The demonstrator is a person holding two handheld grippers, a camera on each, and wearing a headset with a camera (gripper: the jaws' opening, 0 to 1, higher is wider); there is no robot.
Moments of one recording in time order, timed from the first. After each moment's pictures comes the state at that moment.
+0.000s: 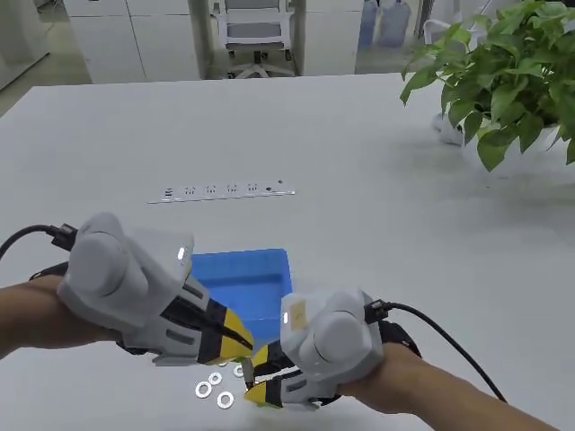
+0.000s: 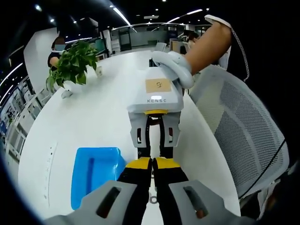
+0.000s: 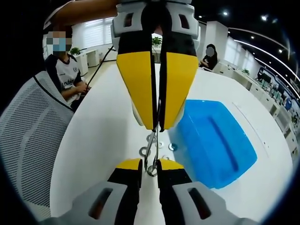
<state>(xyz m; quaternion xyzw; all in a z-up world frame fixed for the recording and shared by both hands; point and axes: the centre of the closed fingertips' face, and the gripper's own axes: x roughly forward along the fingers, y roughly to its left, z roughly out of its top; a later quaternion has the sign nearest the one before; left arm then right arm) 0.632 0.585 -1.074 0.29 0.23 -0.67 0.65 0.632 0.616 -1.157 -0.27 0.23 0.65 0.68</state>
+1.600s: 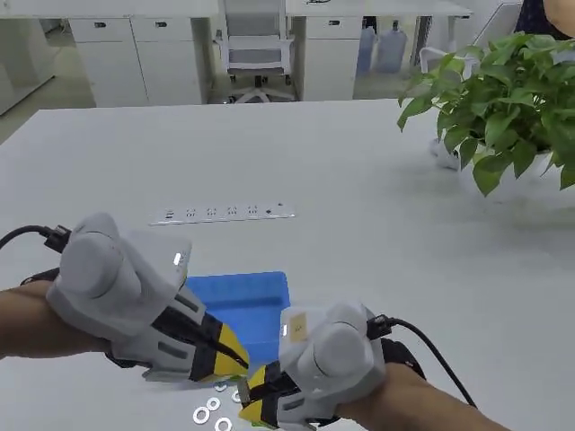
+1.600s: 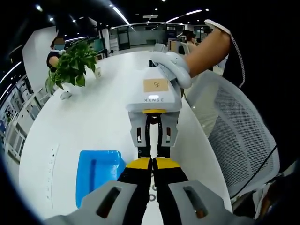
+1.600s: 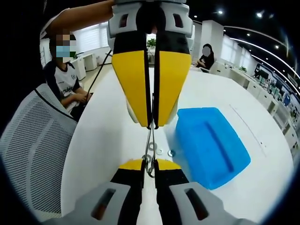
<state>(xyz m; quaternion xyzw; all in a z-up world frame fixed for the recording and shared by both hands) 0.627 0.588 -1.046 0.29 0.24 -0.67 0.64 0.629 0.618 -1.128 -0.25 0.24 0.64 0.69</state>
